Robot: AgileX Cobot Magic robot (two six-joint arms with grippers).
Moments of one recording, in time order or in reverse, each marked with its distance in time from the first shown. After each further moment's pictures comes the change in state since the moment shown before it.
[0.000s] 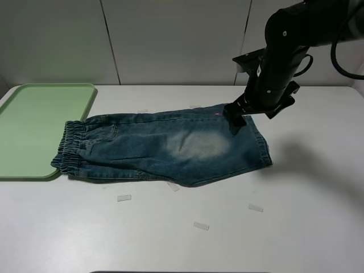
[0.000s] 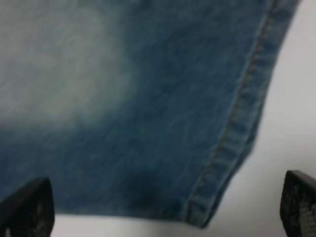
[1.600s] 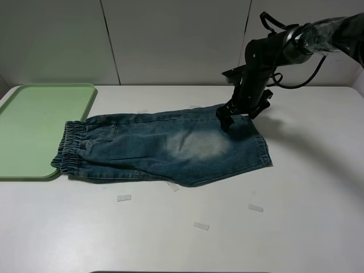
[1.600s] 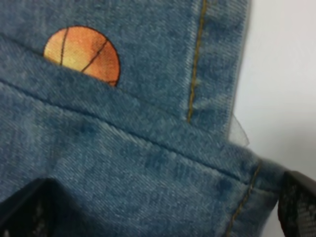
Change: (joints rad) left arm 0.000 0.000 0.000 0.000 0.000 0.000; right arm -0.116 0.466 -0.405 0.101 -0.029 -0.228
